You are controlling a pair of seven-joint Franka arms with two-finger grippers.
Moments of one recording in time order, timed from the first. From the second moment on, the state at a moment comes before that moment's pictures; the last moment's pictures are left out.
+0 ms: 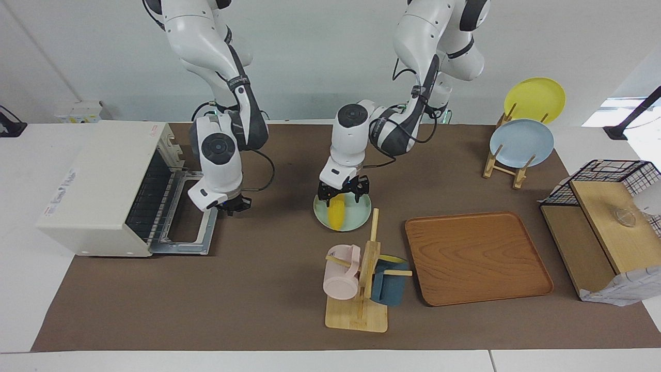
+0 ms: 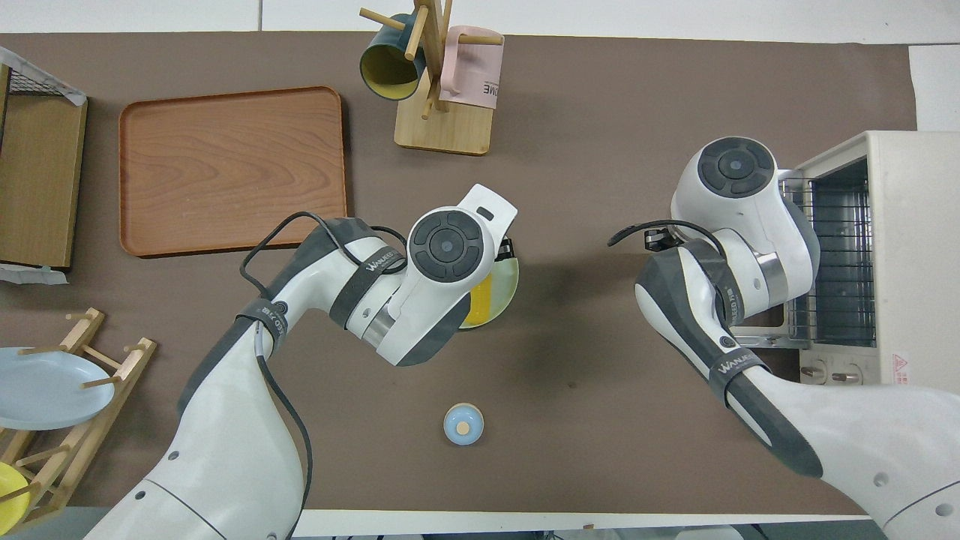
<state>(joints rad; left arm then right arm) -0.82 0.42 0.03 -1.81 0.01 2.33 -0.88 0.16 0.26 0.04 -2.05 -0.27 2.12 0.37</state>
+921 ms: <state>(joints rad) -0.33 0.44 0.07 -1.64 0.01 2.11 -0.41 0.10 0.20 0.06 -1.81 -0.39 1.80 0.05</state>
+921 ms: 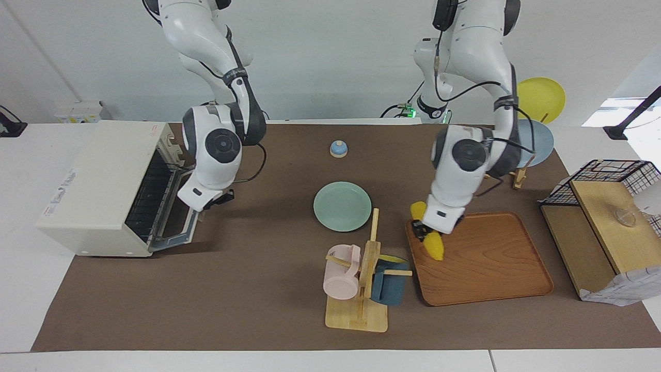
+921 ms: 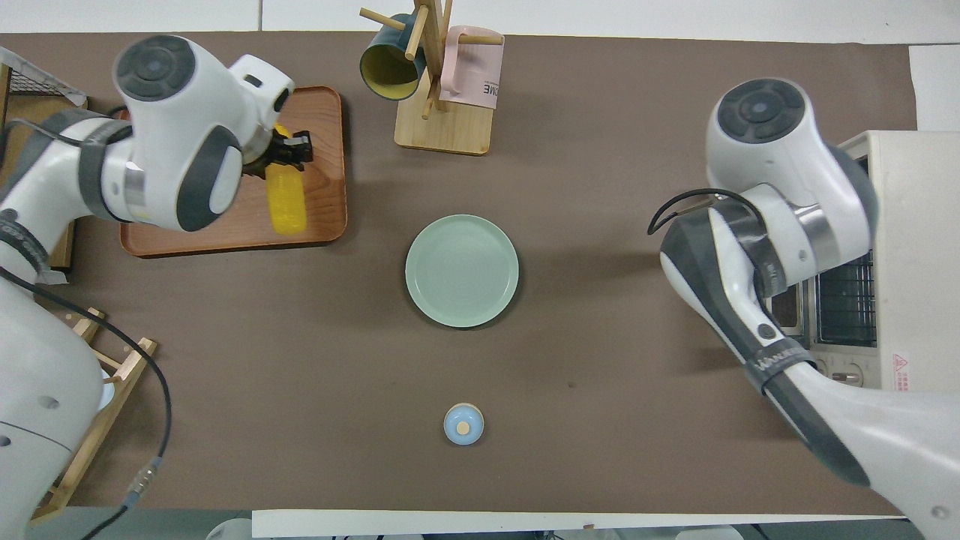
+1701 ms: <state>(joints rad) -0.16 0.29 0.07 -1.48 0.02 1.74 -0.18 -0.04 0.04 0.05 -1.71 -0.11 1.62 -0.13</state>
